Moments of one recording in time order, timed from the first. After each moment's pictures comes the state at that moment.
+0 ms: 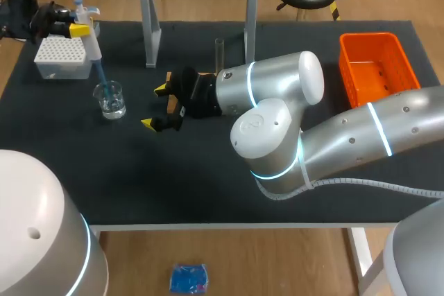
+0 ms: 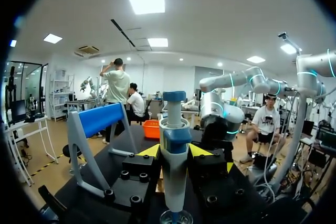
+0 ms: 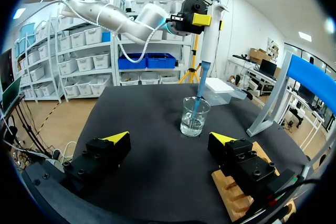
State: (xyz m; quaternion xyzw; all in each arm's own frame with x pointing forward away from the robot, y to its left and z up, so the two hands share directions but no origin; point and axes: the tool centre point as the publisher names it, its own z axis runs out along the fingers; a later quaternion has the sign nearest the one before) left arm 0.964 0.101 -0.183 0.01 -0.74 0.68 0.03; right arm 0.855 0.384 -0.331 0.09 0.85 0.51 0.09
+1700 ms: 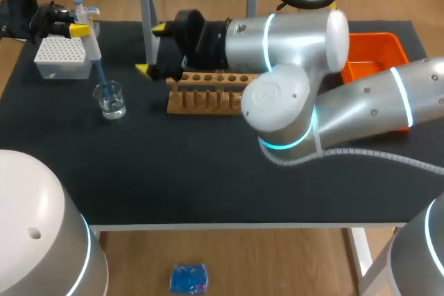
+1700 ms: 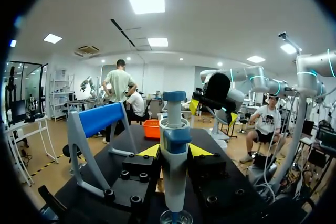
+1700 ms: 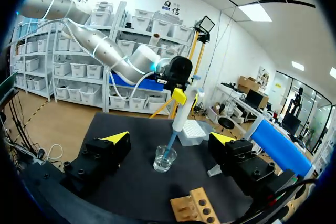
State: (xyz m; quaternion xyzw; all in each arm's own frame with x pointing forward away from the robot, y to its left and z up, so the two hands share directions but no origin) left arm 0.963 0.101 -0.183 0.01 -0.74 0.68 0.03; right arm 0.880 0.375 -0.172 0.04 0.81 0.55 0.17
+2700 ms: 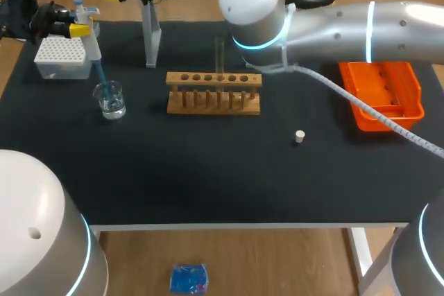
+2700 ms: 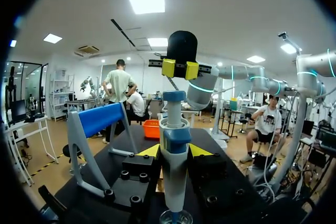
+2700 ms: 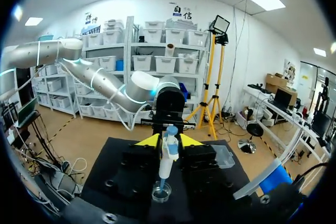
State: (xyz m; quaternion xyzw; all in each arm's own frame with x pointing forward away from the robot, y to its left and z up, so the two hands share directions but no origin) left arm 0.963 0.101 -0.183 0.01 -0.74 0.68 0.03; right arm 0.962 0.459 -0.099 0.00 0.81 0.58 0.03
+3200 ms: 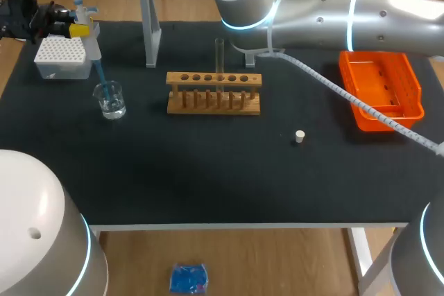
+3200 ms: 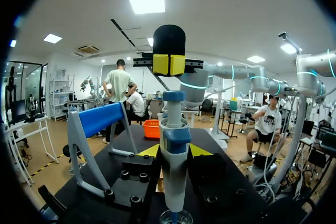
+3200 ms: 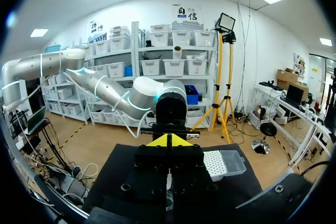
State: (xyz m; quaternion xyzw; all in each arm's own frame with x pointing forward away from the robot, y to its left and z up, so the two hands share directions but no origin) left arm 0.963 0.101 -0.183 0.01 -0.74 0.68 0.03; right arm 0.973 0.485 -0.099 -0.01 0.80 0.59 -0.03
